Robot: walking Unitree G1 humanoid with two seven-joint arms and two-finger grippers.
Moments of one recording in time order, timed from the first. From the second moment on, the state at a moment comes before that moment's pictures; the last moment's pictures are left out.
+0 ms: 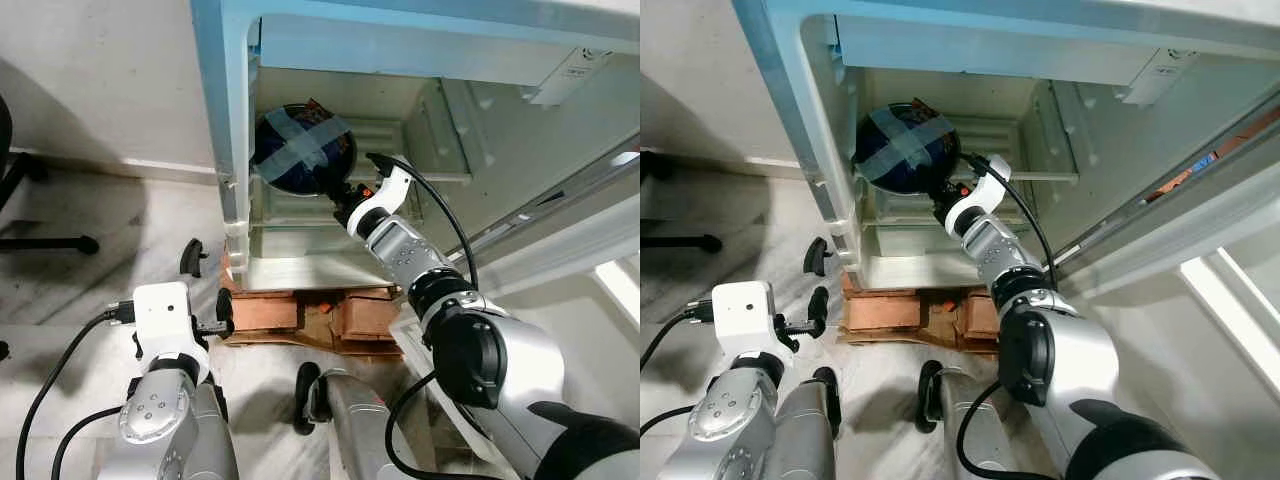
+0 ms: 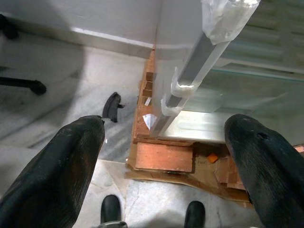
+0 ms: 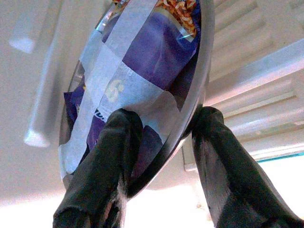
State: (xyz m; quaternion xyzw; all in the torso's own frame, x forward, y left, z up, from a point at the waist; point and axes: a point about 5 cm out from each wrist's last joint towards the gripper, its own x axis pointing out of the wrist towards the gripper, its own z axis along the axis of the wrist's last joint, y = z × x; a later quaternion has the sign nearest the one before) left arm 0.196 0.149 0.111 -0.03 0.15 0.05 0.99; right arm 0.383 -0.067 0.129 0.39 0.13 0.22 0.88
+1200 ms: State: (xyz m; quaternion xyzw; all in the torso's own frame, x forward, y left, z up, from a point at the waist) left arm 0.177 0.151 0.111 -0.04 0.17 0.06 0.98; right arm 0.391 -0.013 0.177 0.37 0.12 0.22 0.90
